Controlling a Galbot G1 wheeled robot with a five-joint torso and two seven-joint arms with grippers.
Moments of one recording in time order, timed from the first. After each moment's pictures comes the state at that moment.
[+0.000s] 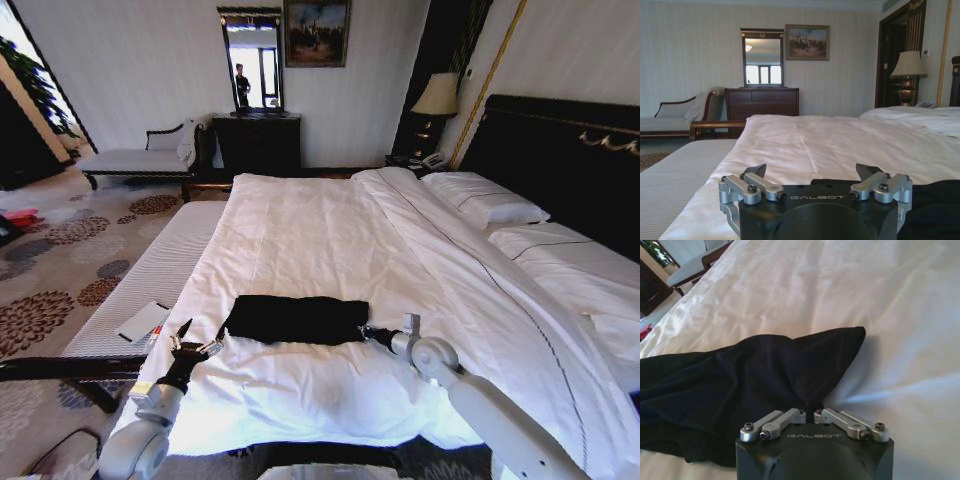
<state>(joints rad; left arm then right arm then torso) 1.74 -0.99 -0.62 -2.08 -0.52 -0.16 -0.08 -1.06 0.84 0.14 1.78 1.21 -0.53 0.17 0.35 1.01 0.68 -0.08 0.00</state>
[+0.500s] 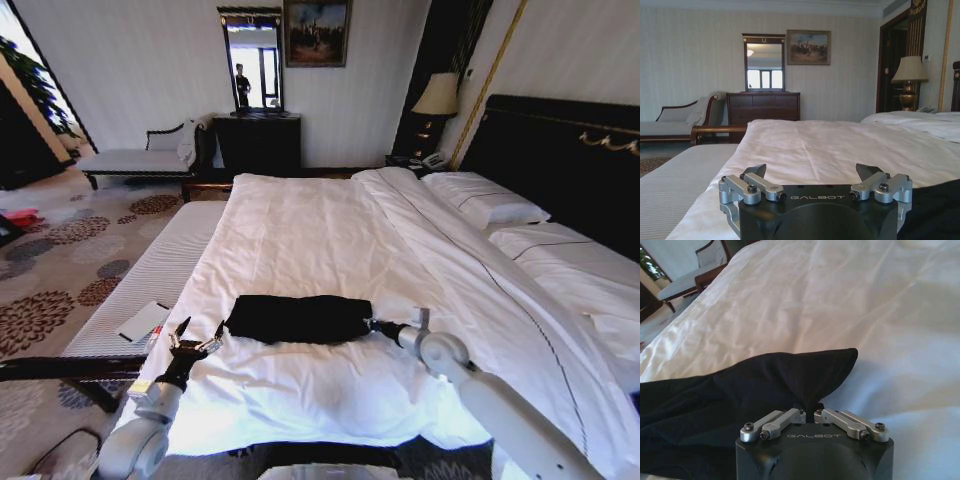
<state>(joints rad) 1.72 -0.99 -0.62 -2.08 -0.52 -0.16 -0.08 -1.12 0.76 0.27 1.85 1.25 -0.53 0.19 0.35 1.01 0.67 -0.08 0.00</state>
